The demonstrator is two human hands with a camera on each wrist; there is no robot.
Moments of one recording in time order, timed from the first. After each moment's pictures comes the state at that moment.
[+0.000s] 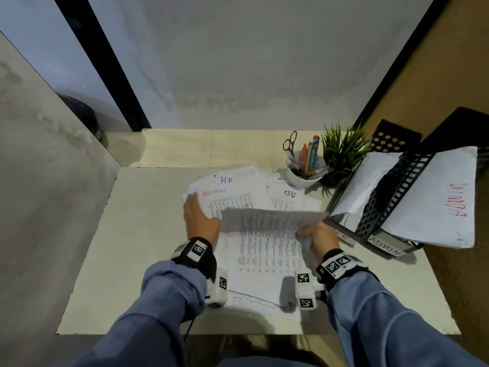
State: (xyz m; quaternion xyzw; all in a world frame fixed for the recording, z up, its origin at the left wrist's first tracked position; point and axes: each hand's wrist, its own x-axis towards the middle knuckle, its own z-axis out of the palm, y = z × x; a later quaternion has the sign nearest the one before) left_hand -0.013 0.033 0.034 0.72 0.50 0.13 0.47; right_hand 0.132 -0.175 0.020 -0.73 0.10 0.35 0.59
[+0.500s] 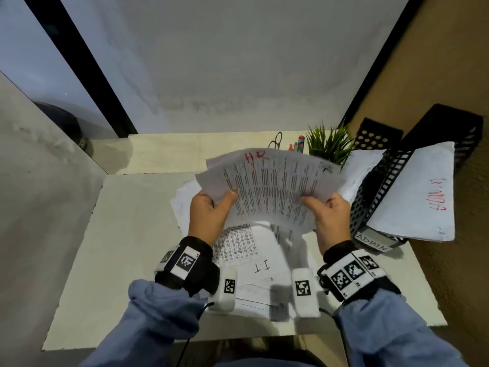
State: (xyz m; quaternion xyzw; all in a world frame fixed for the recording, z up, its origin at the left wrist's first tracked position) left_hand 0.012 0.000 0.097 0.64 0.31 0.25 0.66; right_hand 0.129 -0.173 0.106 -0.67 -0.05 0.16 0.72
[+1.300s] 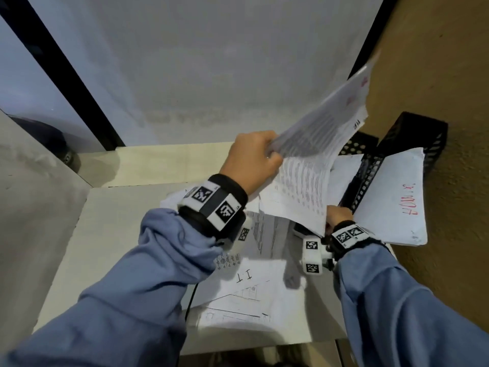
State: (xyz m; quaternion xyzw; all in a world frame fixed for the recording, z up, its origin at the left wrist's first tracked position) left_hand 0.121 -0.043 0.211 0.91 0.12 0.20 0.34; right_hand 0.237 -0.223 0.053 -0.81 0.18 0.24 0.50
